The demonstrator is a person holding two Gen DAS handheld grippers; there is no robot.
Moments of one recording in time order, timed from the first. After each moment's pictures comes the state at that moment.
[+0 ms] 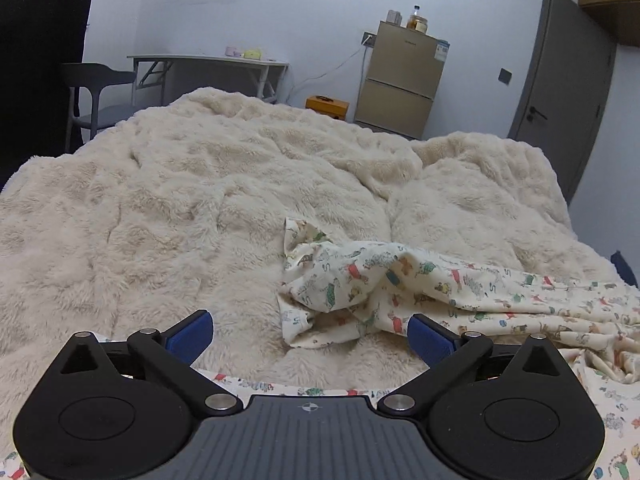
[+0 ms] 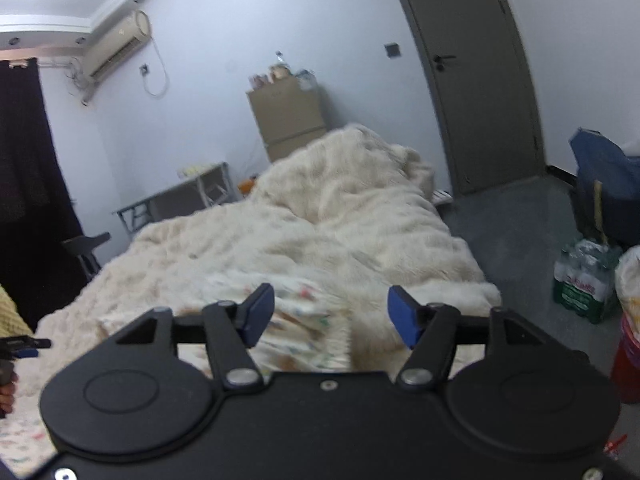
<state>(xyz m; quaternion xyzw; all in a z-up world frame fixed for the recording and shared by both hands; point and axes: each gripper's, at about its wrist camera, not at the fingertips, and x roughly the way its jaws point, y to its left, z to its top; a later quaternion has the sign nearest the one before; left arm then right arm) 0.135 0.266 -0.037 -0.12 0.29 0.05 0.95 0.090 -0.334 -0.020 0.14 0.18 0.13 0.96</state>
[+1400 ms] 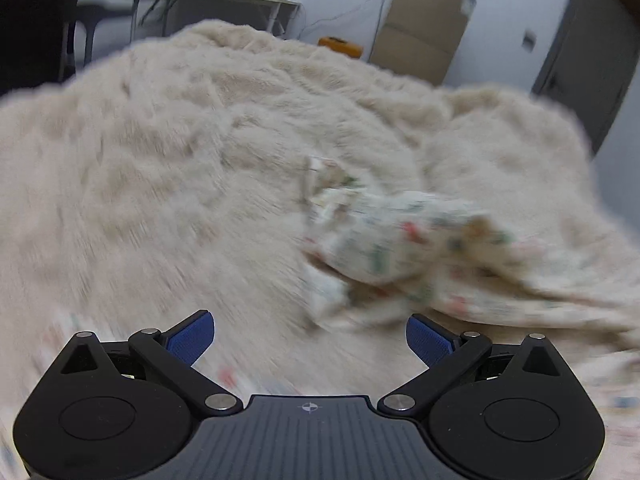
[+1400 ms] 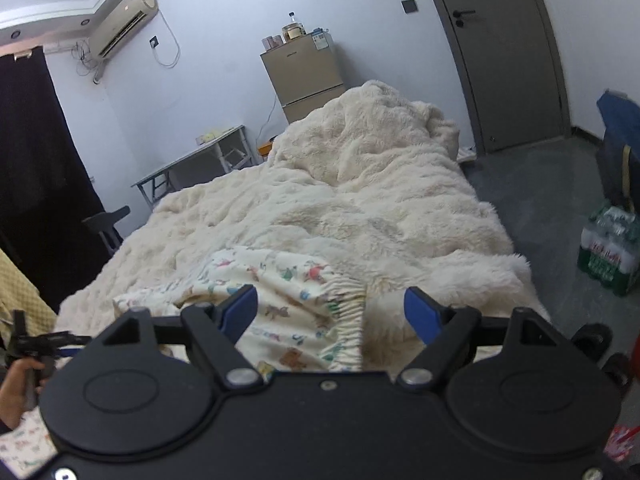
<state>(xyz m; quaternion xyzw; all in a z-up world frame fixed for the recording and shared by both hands) 0.233 0.285 -0.092 -0.03 0.39 0.07 0.92 0.136 -0.339 -0.038 0.15 0.26 0.14 0.94</state>
